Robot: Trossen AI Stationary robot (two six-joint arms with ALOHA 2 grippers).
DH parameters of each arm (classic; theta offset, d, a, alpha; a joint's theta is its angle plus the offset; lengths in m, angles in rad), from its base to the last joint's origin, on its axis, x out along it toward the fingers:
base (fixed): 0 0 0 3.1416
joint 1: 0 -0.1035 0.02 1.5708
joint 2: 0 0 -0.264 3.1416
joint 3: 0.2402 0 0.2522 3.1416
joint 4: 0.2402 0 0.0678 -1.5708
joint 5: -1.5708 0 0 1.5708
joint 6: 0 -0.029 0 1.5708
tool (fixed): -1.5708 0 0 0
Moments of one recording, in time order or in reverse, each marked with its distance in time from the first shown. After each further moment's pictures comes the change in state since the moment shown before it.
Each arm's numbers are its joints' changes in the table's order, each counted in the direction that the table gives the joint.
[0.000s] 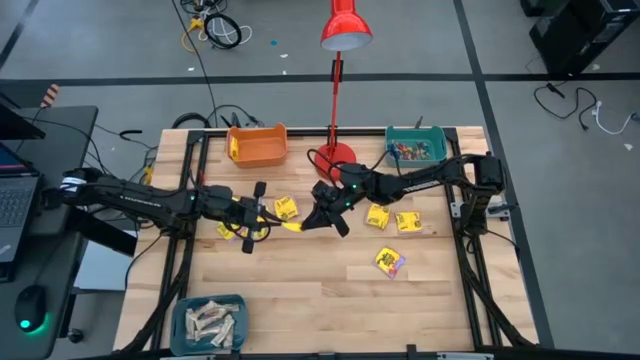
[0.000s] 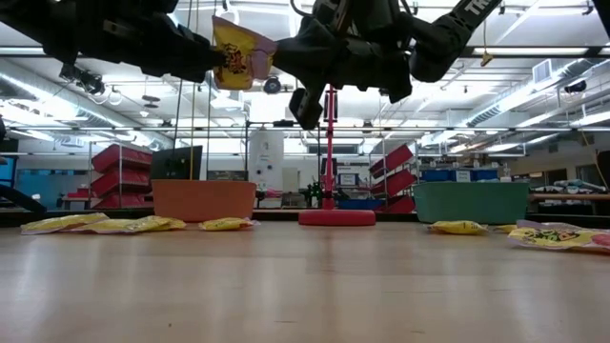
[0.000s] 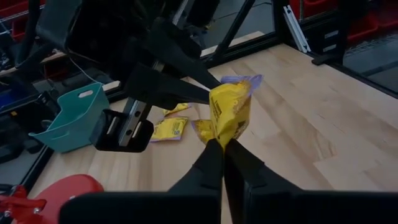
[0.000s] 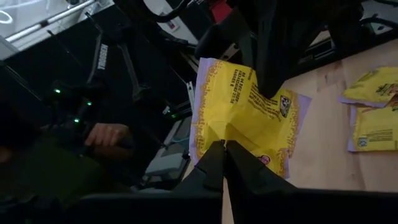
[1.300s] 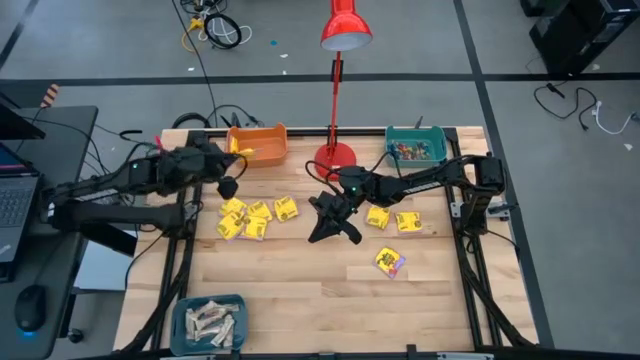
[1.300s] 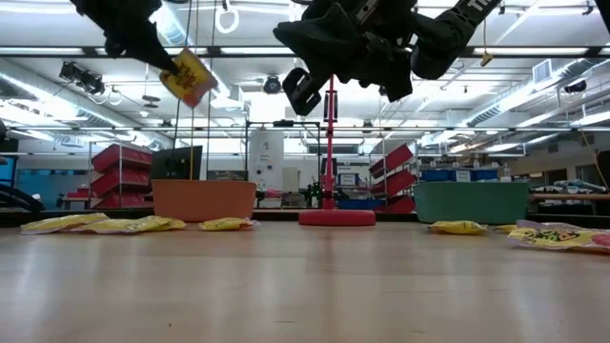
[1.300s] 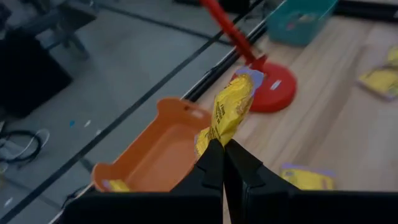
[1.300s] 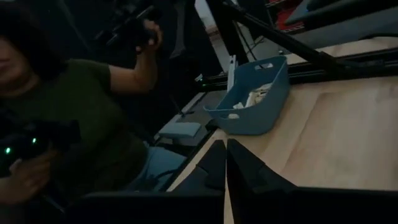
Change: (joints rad) left arm -0.265 -0.254 0.453 1.060 -0.561 0.437; right arm -0.024 -0.005 0.000 0.032 -0.189 0.253
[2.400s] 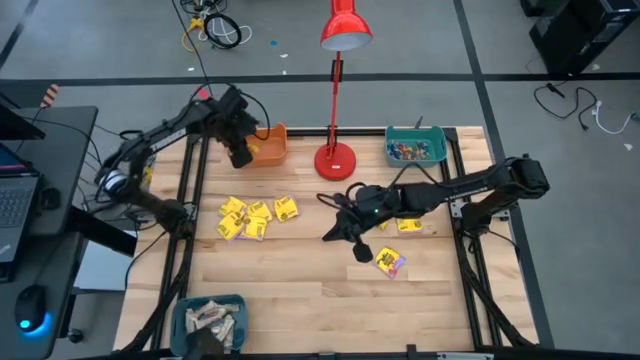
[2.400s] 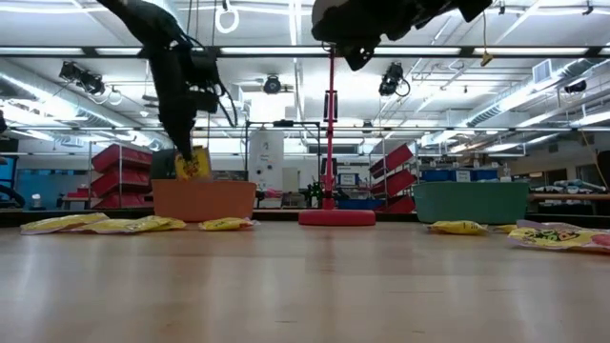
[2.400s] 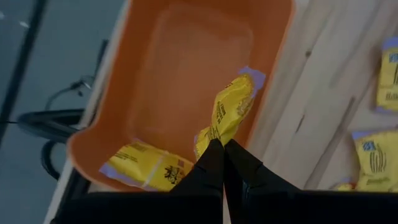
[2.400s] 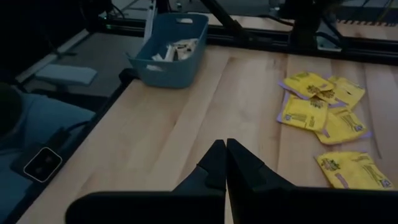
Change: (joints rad) left arm -0.708 0.733 0.286 0.195 0.567 -0.643; right arm -0.201 -0.316 0.000 0.621 0.652 0.348
